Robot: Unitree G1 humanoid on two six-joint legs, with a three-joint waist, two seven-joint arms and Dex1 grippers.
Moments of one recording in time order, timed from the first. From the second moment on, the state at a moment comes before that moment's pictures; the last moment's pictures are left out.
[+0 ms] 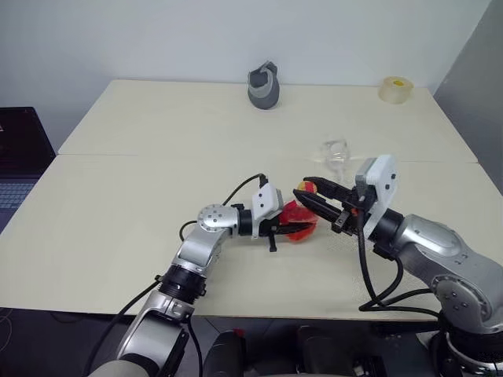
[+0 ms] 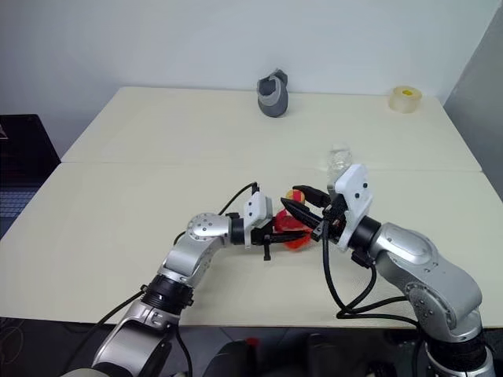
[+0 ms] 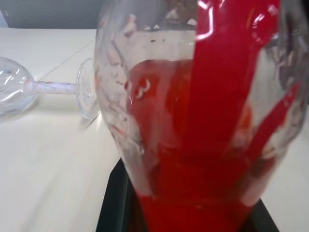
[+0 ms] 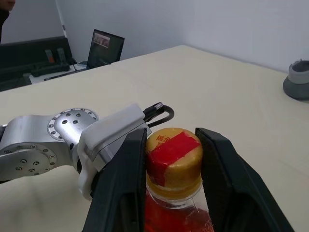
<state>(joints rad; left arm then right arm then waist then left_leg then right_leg) -0.55 0.25 -0.27 0.24 -0.18 0.09 -1.08 -0.31 -0.53 0.02 -0.74 0.68 0.78 0.38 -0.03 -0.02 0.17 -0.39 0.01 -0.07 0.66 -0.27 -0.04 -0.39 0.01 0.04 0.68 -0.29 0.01</state>
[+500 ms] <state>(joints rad) -0.55 0.25 -0.27 0.24 -0.18 0.09 -1.08 -0.33 -0.60 0.10 -0.77 0.52 0.65 0.48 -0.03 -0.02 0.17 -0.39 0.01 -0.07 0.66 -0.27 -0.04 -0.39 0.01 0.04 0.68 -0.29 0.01</state>
